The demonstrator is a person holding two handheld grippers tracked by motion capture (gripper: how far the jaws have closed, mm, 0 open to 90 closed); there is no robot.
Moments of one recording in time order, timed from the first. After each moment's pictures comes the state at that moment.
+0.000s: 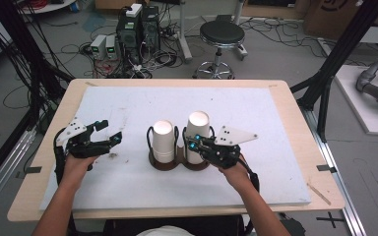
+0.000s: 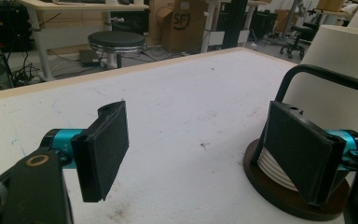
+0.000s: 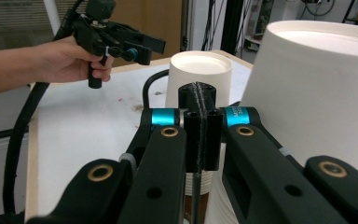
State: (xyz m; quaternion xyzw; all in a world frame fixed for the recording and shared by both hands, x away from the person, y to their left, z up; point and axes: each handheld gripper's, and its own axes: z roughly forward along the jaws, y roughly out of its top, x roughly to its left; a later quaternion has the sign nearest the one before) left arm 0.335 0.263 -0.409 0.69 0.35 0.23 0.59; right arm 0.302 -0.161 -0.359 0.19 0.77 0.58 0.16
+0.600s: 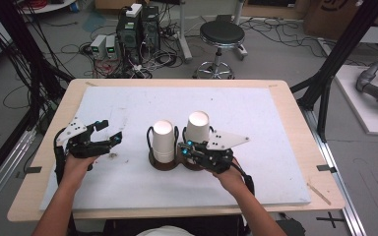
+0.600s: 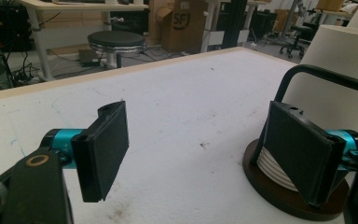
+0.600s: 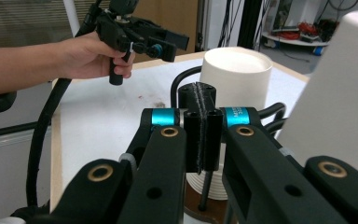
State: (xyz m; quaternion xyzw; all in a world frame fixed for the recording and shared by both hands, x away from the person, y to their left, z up) left arm 0.335 0.263 -0.408 0.69 0.35 0.23 0.59; right arm 0.295 -0.143 -0.364 0.17 0.78 0.58 0.13
